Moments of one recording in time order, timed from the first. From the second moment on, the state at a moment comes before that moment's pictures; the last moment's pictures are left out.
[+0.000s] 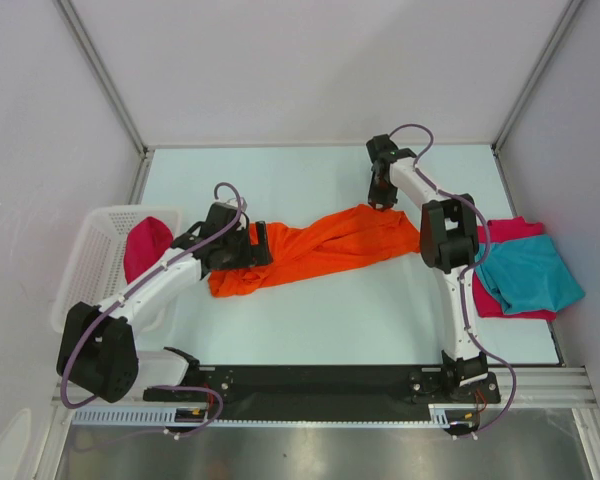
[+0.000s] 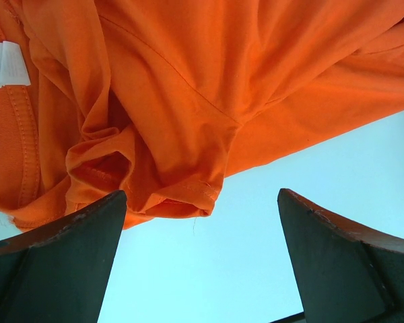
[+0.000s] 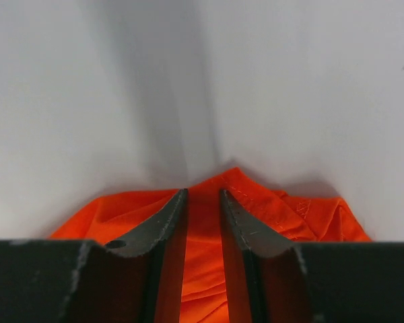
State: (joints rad) left arm -0.42 1.29 0.86 -0.49 0.02 -0.48; right arm 0.28 2.38 2.05 -0.85 0.20 0.47
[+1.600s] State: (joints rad) left arm -0.41 1.27 0.82 -0.46 0.03 -0.47; right arm 0.32 2.19 1.86 -0.70 0.37 0.41
